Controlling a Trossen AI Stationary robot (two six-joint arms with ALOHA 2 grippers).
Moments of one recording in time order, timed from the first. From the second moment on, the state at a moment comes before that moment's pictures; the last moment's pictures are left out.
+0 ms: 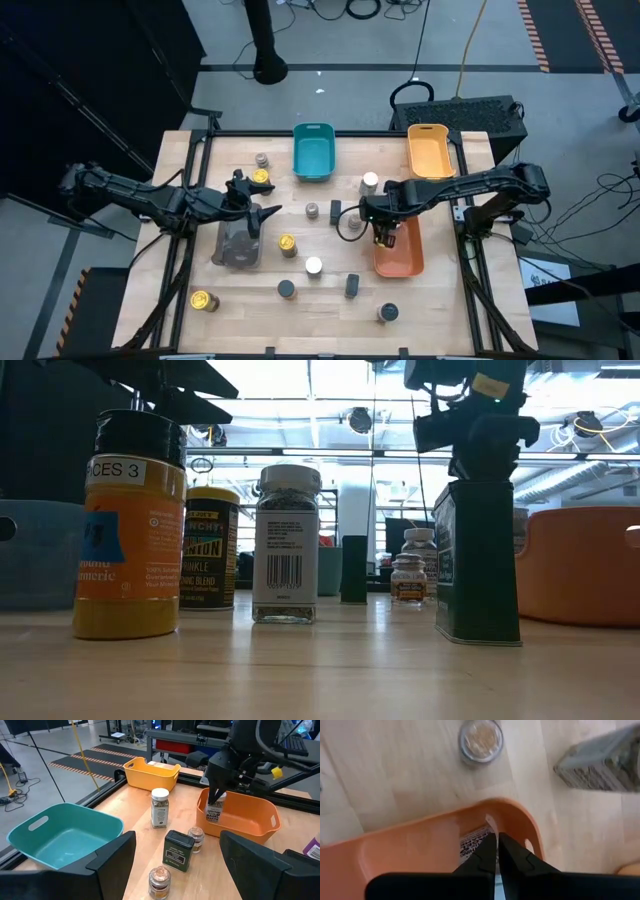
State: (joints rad) left arm -0.20 0.89 0.60 0.02 -0.52 -0.22; right arm 0.05 1.53 1.12 -1.01 0.14 0.33
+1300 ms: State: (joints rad) left arm -0.20 0.89 0.60 0.02 -0.51 -0.23; right arm 0.08 1.49 1.12 -1.15 0.21 0.41
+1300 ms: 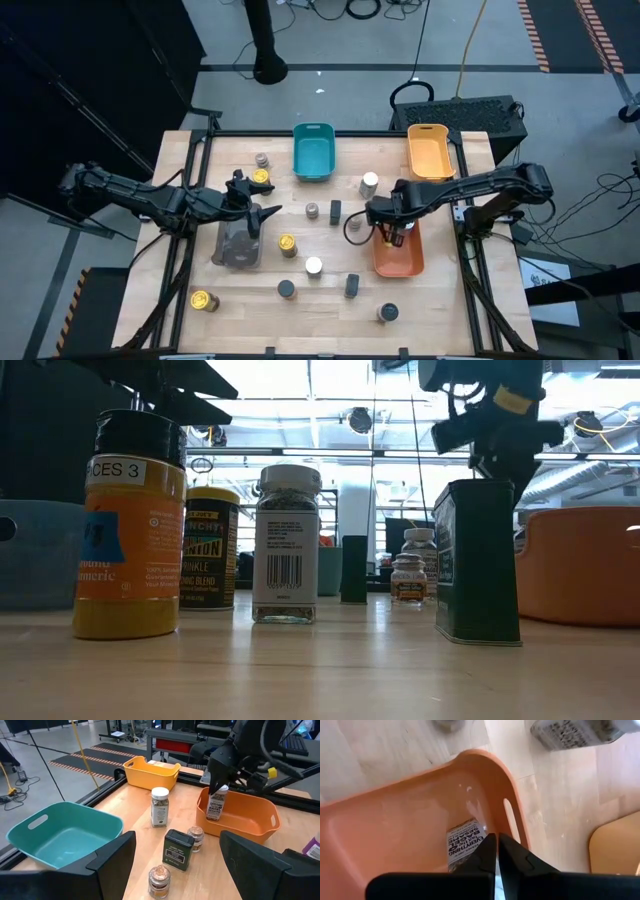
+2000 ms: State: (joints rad) left arm -0.21 1.05 0.60 0.27 -0.39 -0.32; right arm 0.22 1.04 0.83 -0.32 0.47 0.19
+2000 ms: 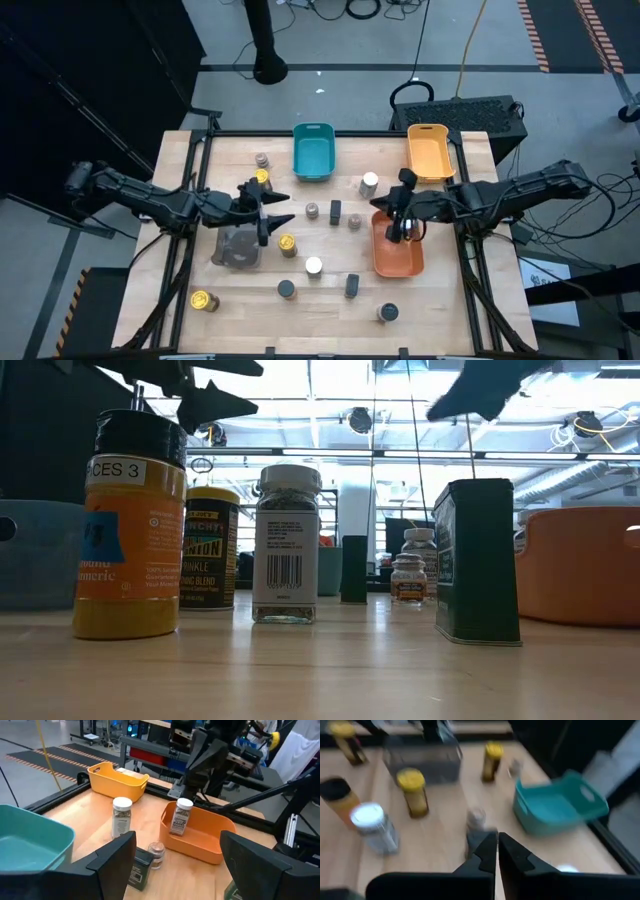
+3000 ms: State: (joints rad) left arm -0.02 1.22 1.27 -1.03 -0.36 -0.70; right arm 0.22 0.84 0.78 -0.25 0.47 0.05
